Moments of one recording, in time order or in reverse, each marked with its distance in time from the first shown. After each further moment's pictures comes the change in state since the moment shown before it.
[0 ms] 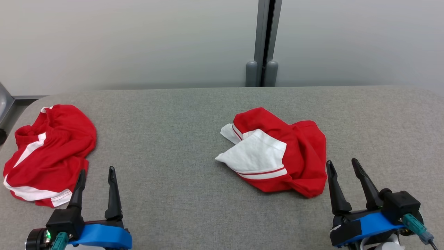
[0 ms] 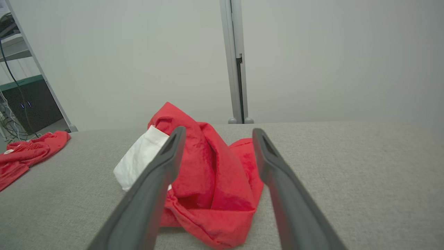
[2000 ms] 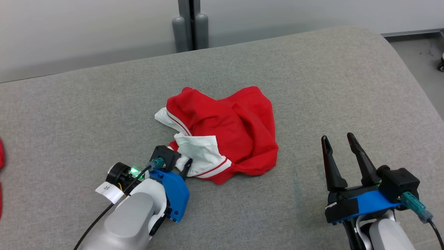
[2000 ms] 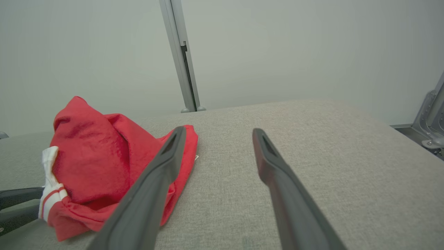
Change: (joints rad) left arm -0.637 0.056 -0.916 0.762 -0.415 -0.091 0.178; right arm -0.108 0.000 0.028 0.002 0.015 0.000 0.000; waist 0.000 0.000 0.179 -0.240
